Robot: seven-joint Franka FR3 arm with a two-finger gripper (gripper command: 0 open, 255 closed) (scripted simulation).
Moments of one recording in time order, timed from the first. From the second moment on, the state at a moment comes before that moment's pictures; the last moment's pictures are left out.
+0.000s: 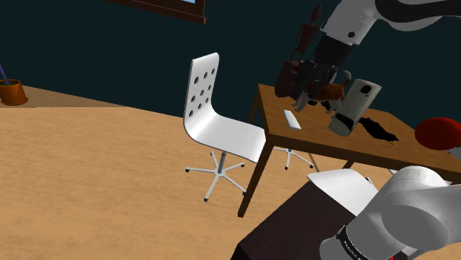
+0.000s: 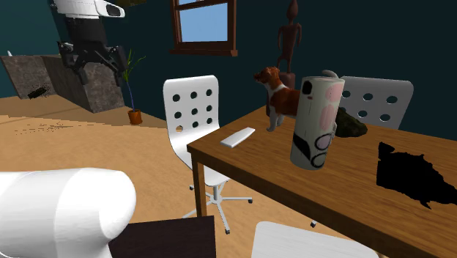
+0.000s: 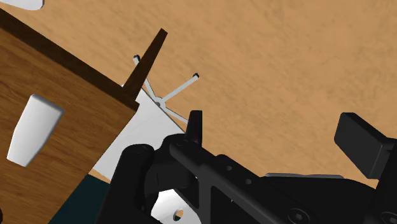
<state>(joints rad) 0.01 -0.78 0.06 -2.35 0.09 1.70 0.12</state>
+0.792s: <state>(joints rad) -0.09 -0.52 -0.04 -2.30 0.03 1.87 0.11</state>
